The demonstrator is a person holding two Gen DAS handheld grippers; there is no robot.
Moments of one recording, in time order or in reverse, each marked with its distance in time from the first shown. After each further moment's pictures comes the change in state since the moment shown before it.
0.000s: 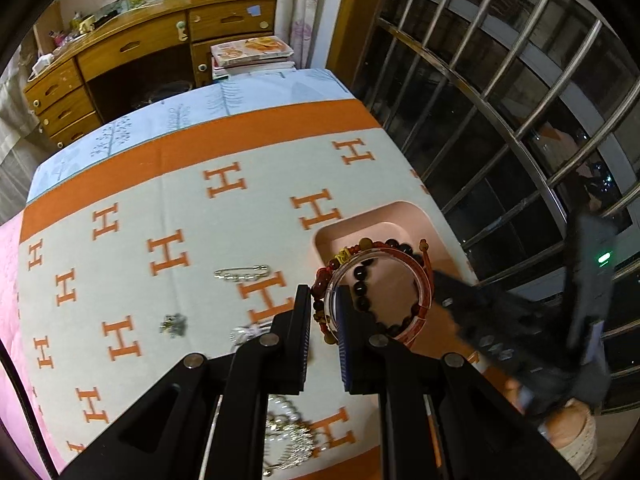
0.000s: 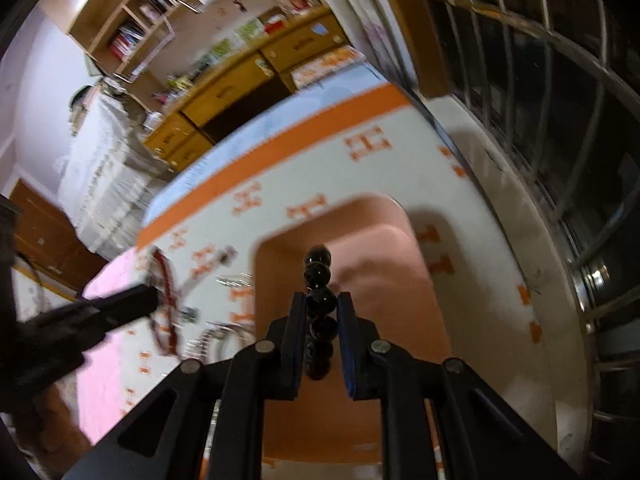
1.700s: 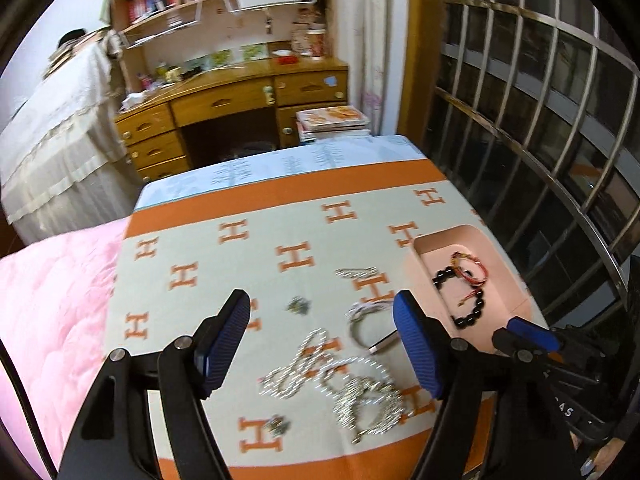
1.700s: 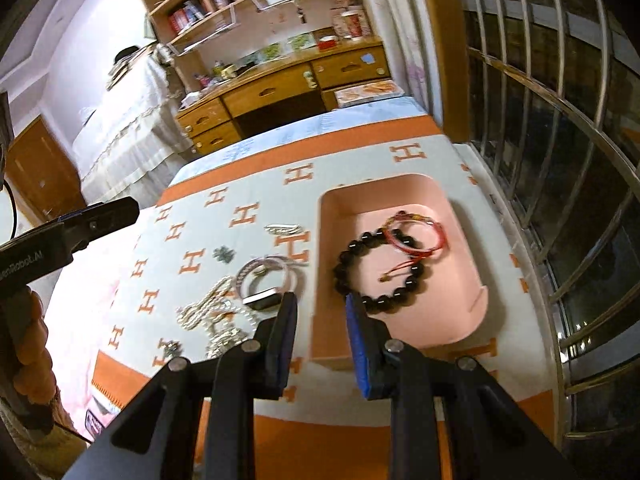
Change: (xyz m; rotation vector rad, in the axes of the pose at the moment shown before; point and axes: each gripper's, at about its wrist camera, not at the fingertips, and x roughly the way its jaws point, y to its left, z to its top) left arm -0.111 0.052 -0.083 -0.057 -0.285 0.266; right arm -0.070 0.069 -0.080 -0.244 -0.120 0.030
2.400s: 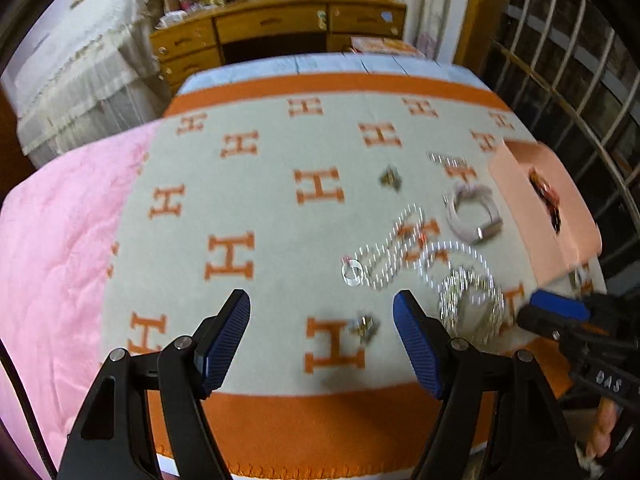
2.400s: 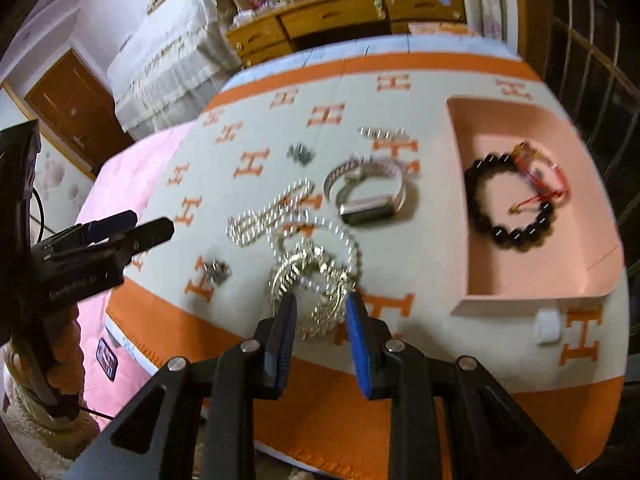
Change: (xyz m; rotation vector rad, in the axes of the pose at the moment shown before) left arm 0.049 0.072 -0.103 -0.107 0.223 0.051; right arm 0.068 0.066 -0.037 -0.119 0.284 0.109
